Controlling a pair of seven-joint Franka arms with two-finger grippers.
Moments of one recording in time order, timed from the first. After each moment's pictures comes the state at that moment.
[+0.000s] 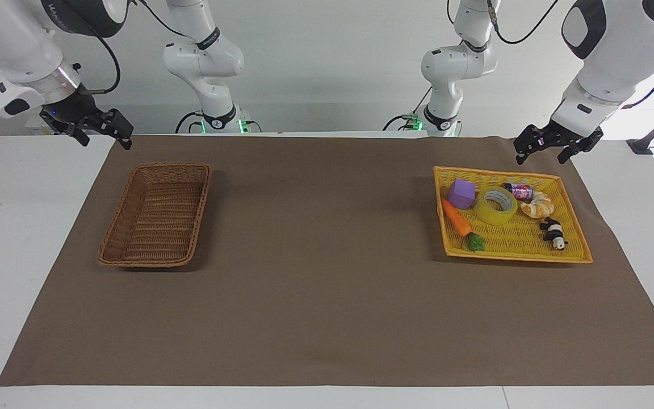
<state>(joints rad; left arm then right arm) 0.06 -0.02 -0.17 -1.62 0.03 1.53 0.01 -0.04 -0.02 -0.12 -1.57 -0.01 1.41 -0.03</state>
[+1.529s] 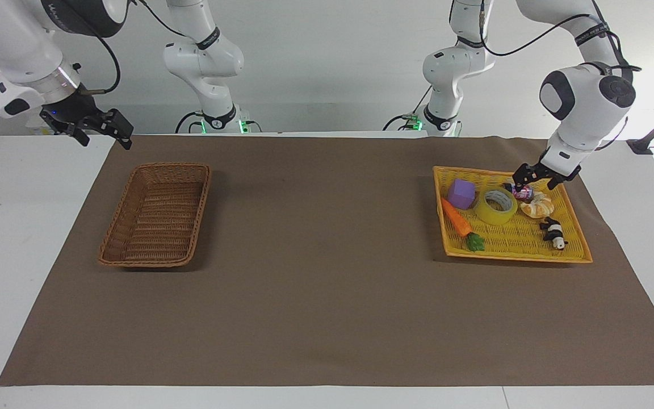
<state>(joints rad) 0.25 -0.15 -0.15 -2.28 0.04 2.08 0.16 -0.04 -0.02 -0.12 -1.57 -0.01 1.41 -0.03</state>
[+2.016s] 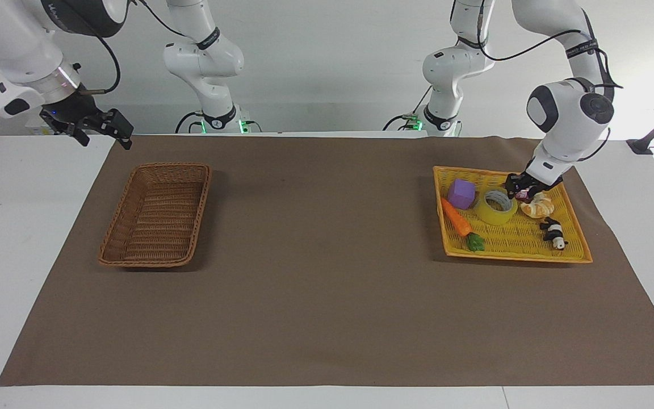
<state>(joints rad) 0.24 -0.11 -0.15 -2.38 0.04 2.21 0.17 -0.04 -0.02 -0.12 -1.57 -0.01 1.41 -0.03</state>
